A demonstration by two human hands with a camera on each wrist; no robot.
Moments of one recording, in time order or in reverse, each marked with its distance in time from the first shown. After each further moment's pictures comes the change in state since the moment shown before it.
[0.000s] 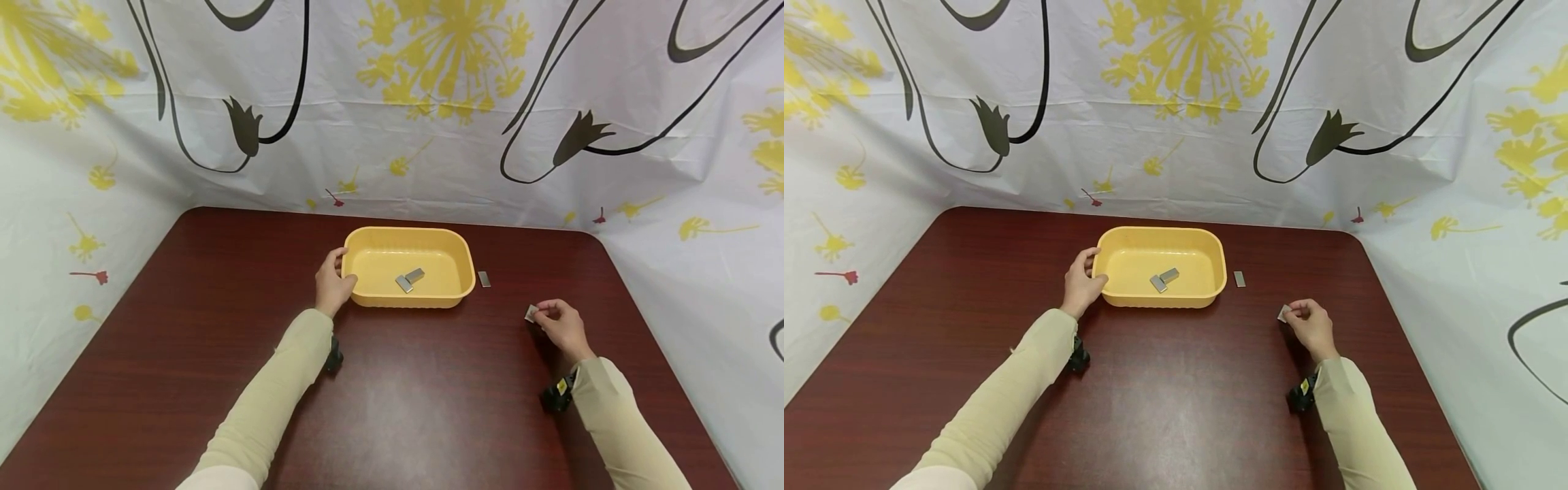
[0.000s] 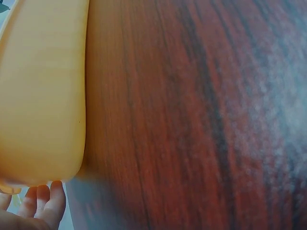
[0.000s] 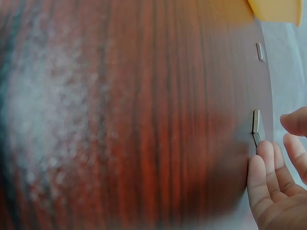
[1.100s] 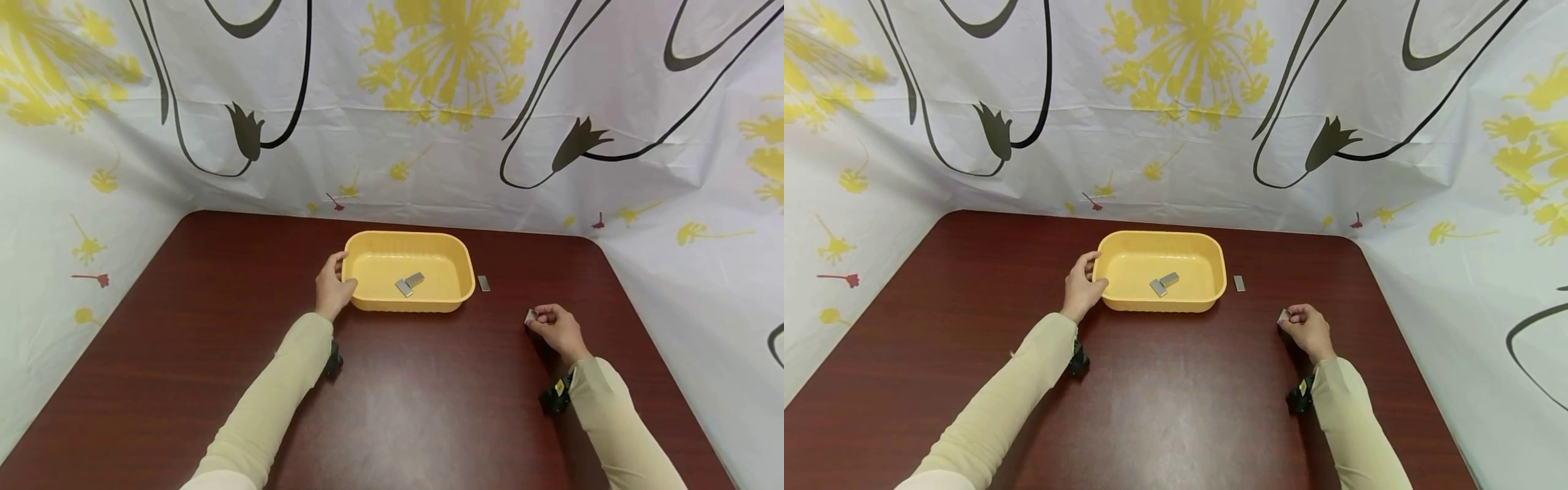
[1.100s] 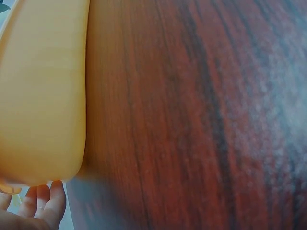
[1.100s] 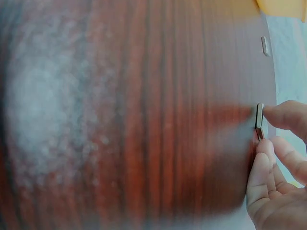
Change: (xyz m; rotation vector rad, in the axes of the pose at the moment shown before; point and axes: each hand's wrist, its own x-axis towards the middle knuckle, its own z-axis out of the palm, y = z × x) left_hand -0.001 0.000 0.000 0.006 0.004 0.006; right_hand 0.003 0.003 -0.003 -0.044 -0.139 0.006
